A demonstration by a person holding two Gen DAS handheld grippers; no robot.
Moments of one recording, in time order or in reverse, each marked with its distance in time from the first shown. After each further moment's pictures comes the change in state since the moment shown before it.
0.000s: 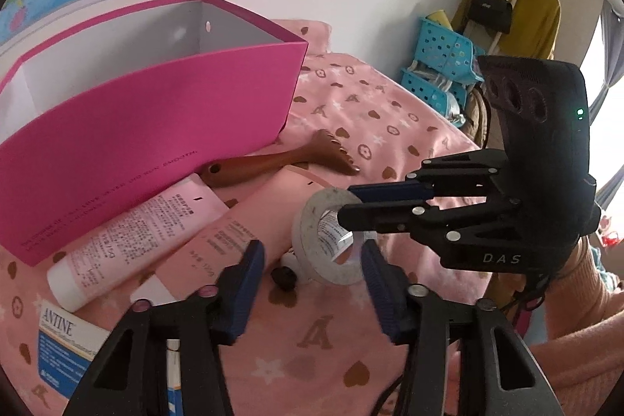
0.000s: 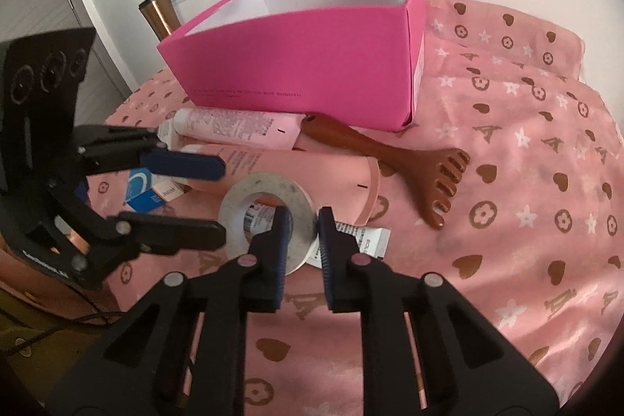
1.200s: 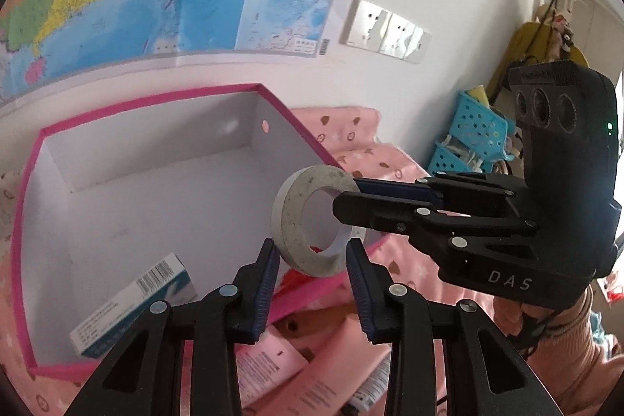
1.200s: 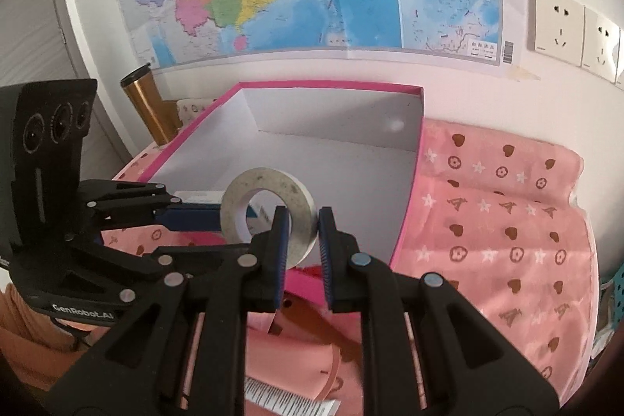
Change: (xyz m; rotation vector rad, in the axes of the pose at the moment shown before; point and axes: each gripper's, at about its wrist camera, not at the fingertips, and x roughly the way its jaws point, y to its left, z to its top) left arm -0.020 0.064 0.107 -0.109 -0.143 0.062; right arm 0.000 -0.011 0.147 -0.026 -0.130 -0.056
